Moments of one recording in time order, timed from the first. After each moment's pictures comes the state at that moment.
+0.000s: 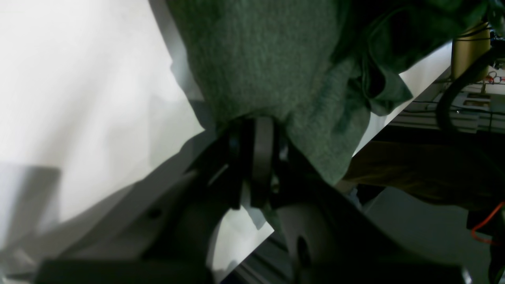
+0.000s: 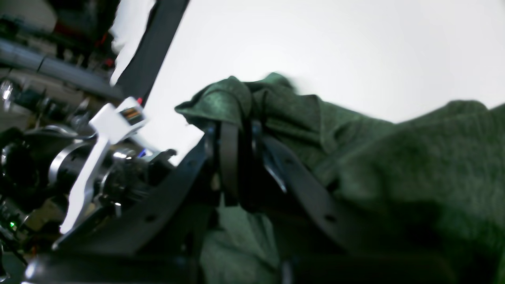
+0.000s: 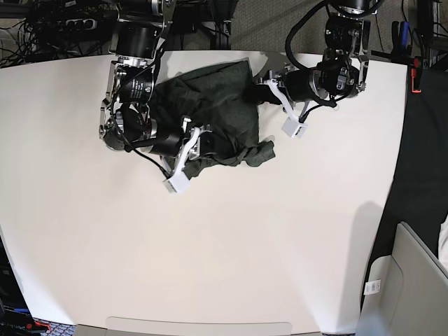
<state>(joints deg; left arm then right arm) 11.0 -11.7 2.0 93.6 -53.2 -14.1 64.5 7.6 -8.4 12.2 83.6 47.5 38.7 -77.7</state>
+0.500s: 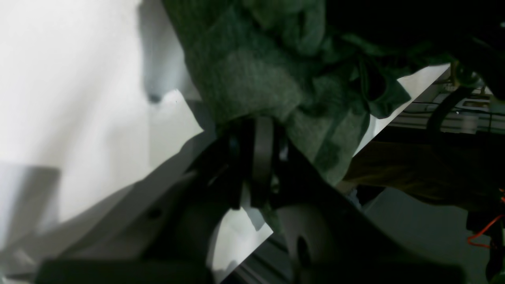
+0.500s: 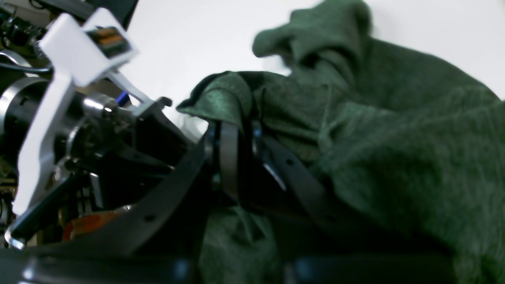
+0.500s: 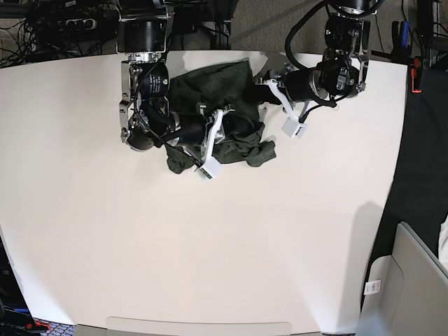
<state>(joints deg) 10.9 -11.7 2.0 93.5 -53.3 -14.1 64.6 6.5 -8.0 1.4 83.6 42.6 38.7 -77.8</state>
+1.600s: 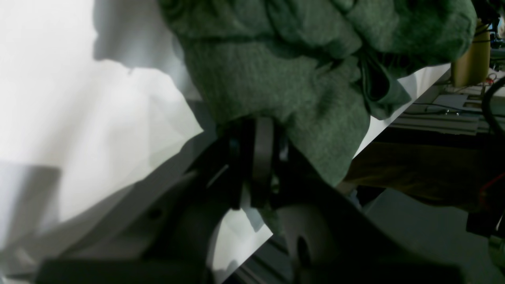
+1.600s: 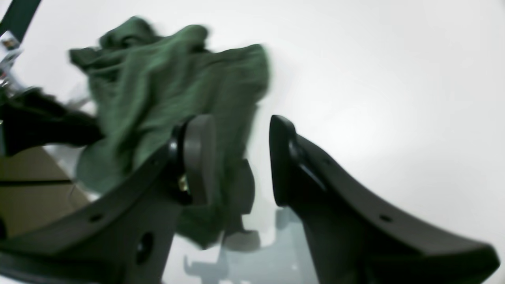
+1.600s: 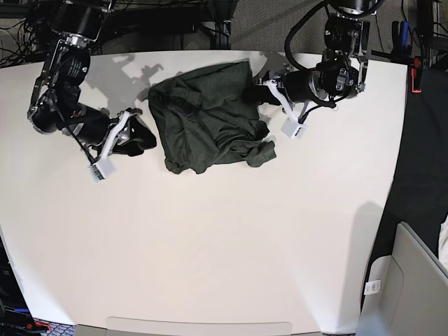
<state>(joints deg) 10.7 -11.5 1.9 93.5 -53.2 -14.1 64.5 -0.4 8.7 18.7 99.9 48.9 38.7 -78.2</state>
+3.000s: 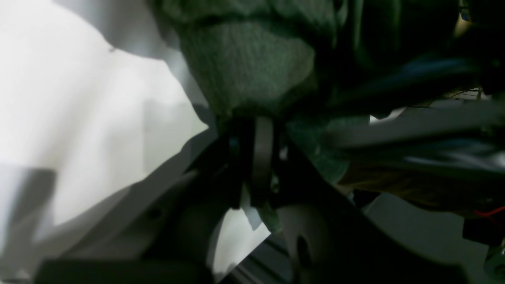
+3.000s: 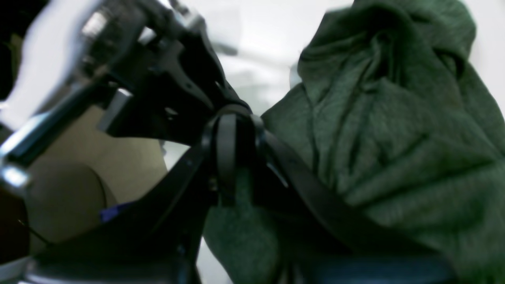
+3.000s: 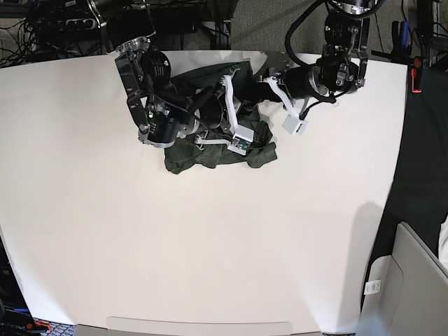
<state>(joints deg) 12.1 -11.7 1.9 93.5 -53.4 -14.2 63.0 6.4 2.4 -23.2 95.4 38.0 38.7 -78.7</state>
